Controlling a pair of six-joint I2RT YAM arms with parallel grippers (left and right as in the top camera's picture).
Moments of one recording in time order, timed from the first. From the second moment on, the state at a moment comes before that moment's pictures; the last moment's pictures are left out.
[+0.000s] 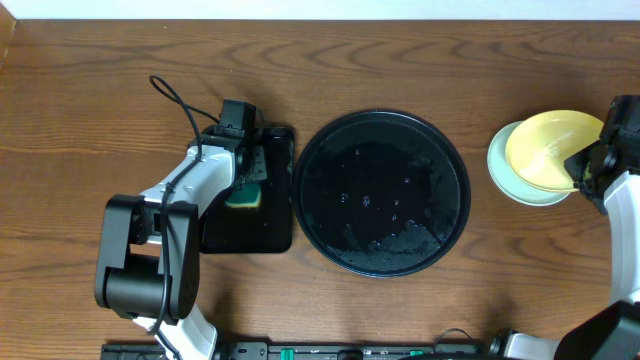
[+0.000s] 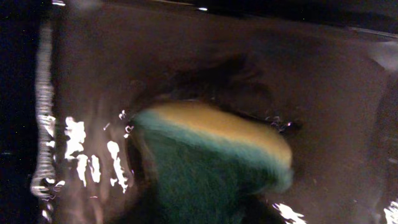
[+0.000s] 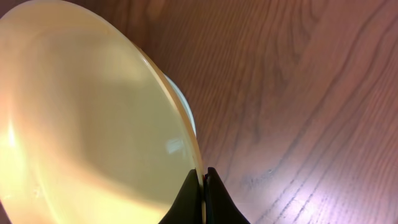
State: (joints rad) left arm -0.16 1.84 1.05 -0.48 -0.08 -0.29; right arm -0.35 1.49 1.18 -0.87 0.30 0.69
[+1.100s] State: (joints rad) left arm -0.17 1.72 0.97 -0.59 0.00 -0.30; right arm -0.36 1.71 1.18 -0.73 -0.03 0.54
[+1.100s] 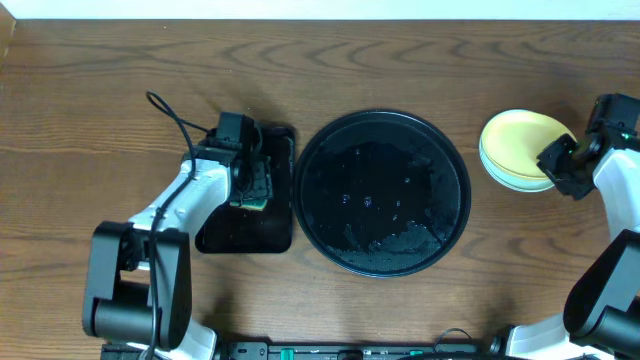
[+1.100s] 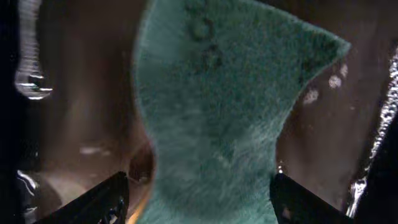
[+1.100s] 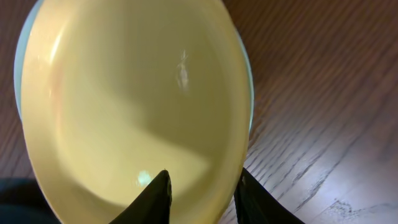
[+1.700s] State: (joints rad) left arm -0.17 1.70 0.97 -0.64 -0.01 -0.30; right arm -0.36 1.64 1.18 -0.77 -0.05 0.43
